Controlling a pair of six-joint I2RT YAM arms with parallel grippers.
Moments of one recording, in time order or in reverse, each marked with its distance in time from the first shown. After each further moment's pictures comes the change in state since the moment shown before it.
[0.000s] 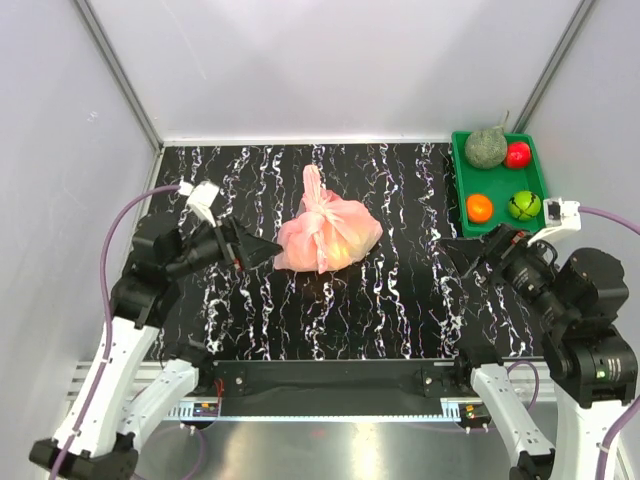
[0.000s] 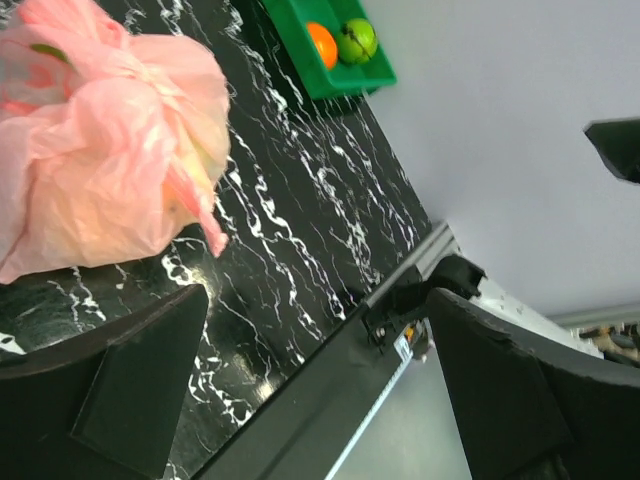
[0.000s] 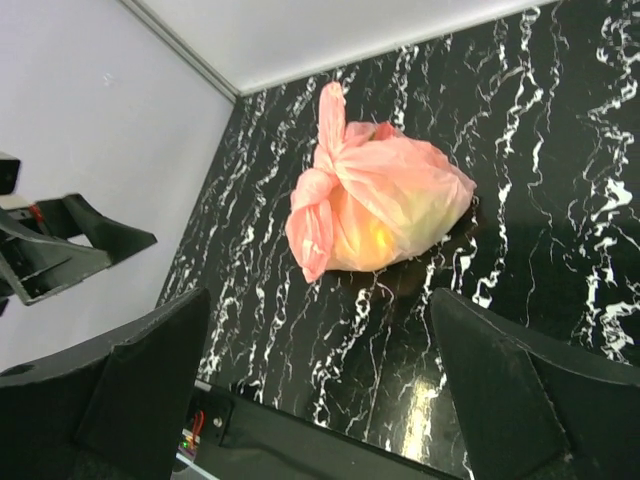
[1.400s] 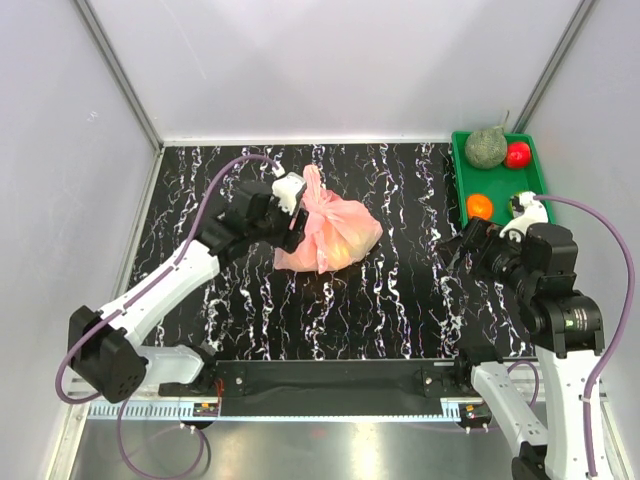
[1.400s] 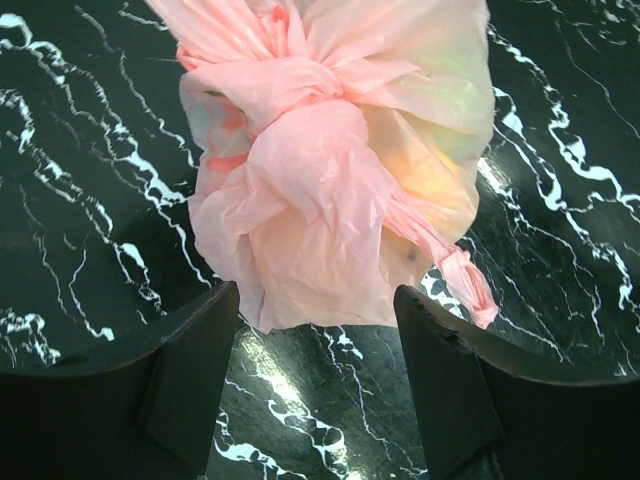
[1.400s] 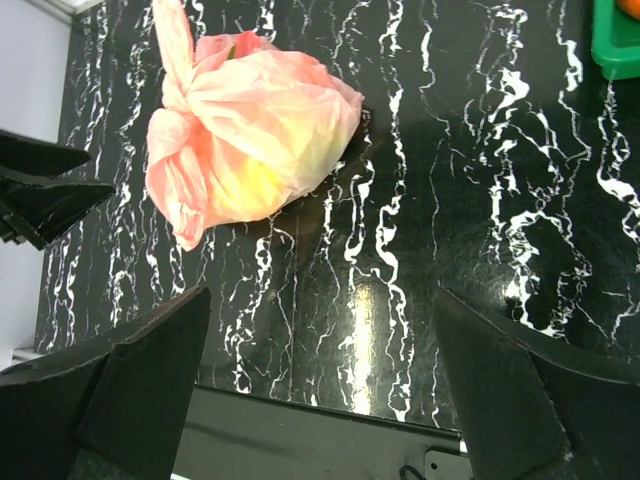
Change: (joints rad) left arm -0.345 0.555 0.150 0.047 -0.607 0.599; right arm 0.000 0.095 -0.166 -0.070 0.140 -0.099
